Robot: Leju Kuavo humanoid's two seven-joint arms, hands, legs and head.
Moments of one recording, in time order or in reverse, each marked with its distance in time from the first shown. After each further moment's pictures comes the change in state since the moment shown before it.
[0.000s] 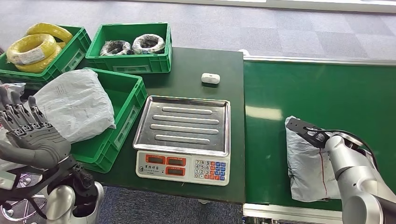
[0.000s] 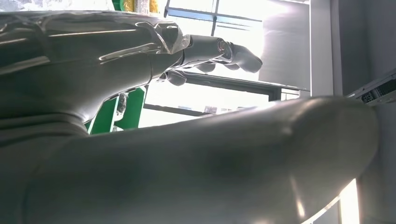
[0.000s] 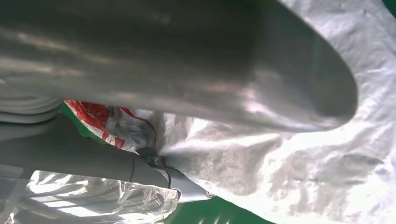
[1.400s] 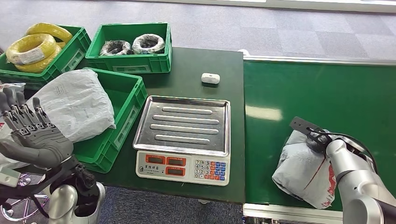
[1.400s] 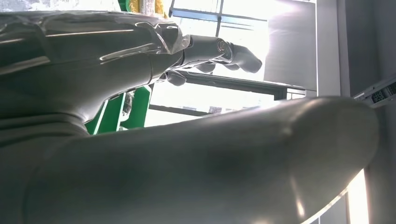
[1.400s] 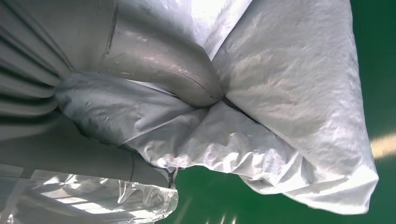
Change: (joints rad) left arm 0.002 0.011 -0.011 0.018 0.004 0.024 0.000; right arm 0.023 -0.006 -0.021 -0.001 -0.057 -0.122 -0.020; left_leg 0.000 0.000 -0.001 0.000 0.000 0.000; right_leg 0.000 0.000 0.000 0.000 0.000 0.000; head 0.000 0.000
